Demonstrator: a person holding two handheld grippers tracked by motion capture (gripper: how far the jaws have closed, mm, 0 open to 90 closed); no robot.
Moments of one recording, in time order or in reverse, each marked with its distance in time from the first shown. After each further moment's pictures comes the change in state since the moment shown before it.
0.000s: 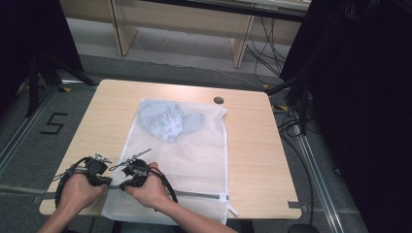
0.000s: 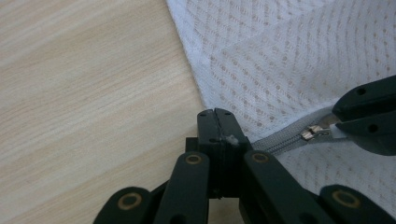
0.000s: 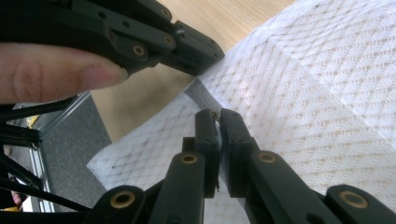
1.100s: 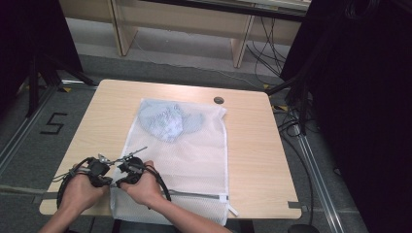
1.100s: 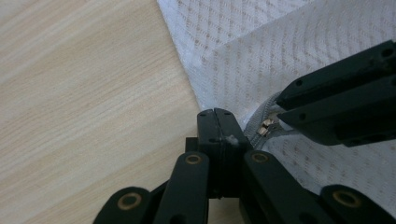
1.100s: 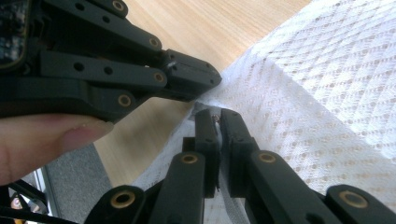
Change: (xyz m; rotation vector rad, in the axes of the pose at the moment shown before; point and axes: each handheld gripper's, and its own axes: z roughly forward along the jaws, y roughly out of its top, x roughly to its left) left arm -0.009 0.001 0.003 -0.029 0.046 0.040; right arm -0.001 0.011 0.015 -0.001 -0.009 0.045
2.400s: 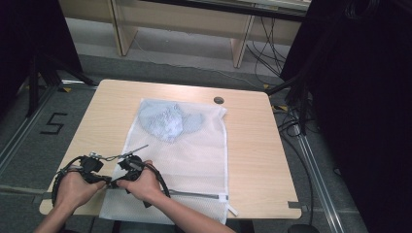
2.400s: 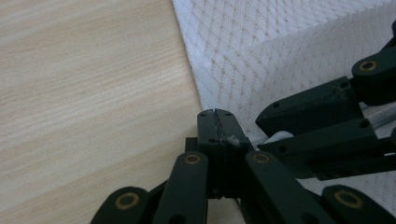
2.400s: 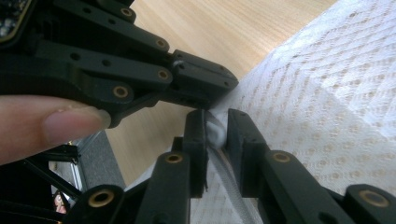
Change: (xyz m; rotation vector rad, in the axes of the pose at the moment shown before) left arm 0.018 -0.004 -0.002 -0.014 -0.127 -0.190; right arm -0.009 0.005 0.012 -0.003 0.126 0.050
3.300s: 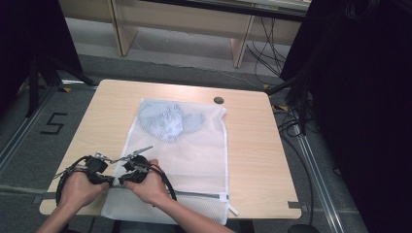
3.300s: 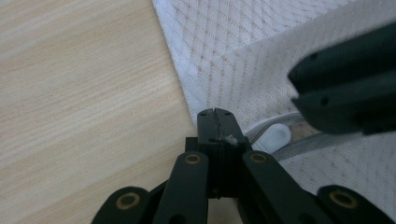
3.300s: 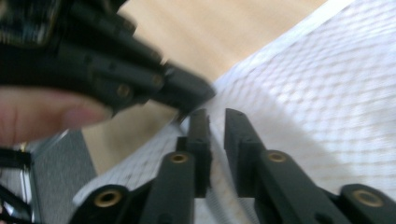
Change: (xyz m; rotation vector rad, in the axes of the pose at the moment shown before) left arm -0.006 0.005 0.002 0.038 0.024 0.133; right arm 0.003 -0.008 -0.023 -0.087 -0.127 -0.085
